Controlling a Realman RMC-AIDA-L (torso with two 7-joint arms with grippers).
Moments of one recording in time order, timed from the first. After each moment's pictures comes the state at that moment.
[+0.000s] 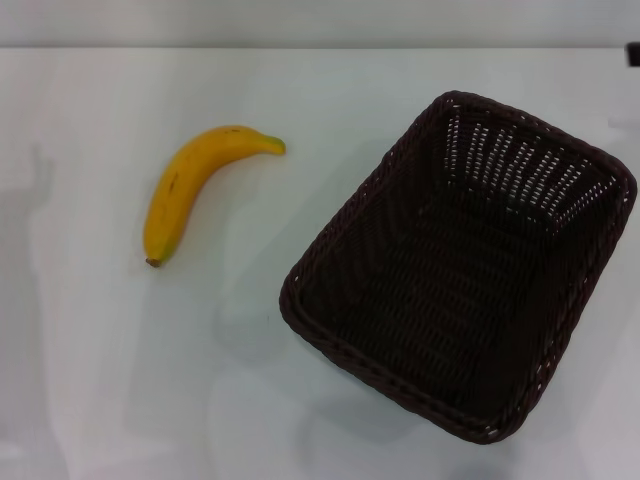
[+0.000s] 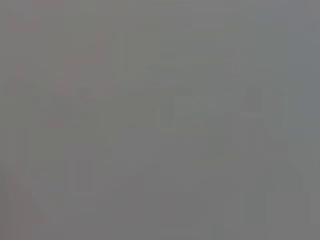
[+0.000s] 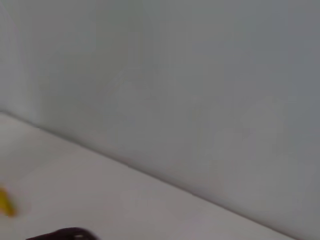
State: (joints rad) left arm -0.06 -2.08 1.94 0.90 -0.80 1.25 0.19; right arm 0.41 2.00 2.15 1.59 -2.31 1.31 -0.77
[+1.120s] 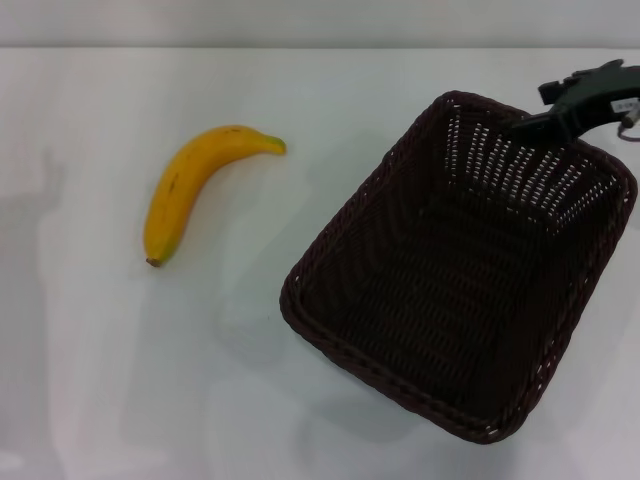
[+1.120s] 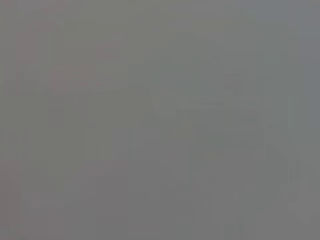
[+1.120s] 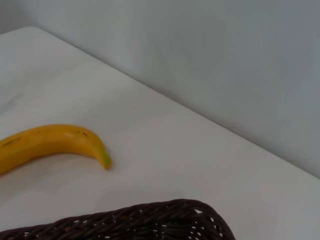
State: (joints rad) left arm -0.05 -2.08 1.97 0.88 -0.77 1.25 0.18; right arm 0.54 2.01 1.96 1.31 -2.28 1.23 -0.87
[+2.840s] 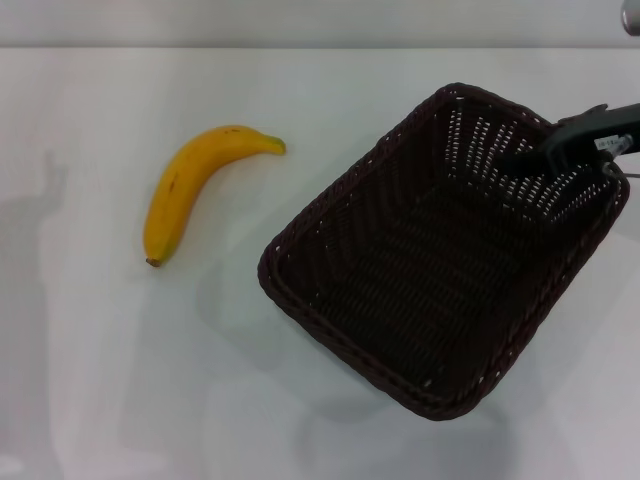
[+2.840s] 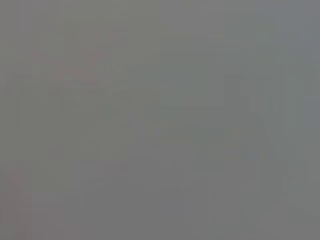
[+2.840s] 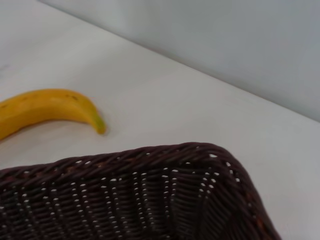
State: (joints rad) left arm -0.05 -2.08 1.98 0.87 -0.77 1.25 0.18; right arm 0.58 2.00 1.94 1.11 -2.29 1.16 -0.88
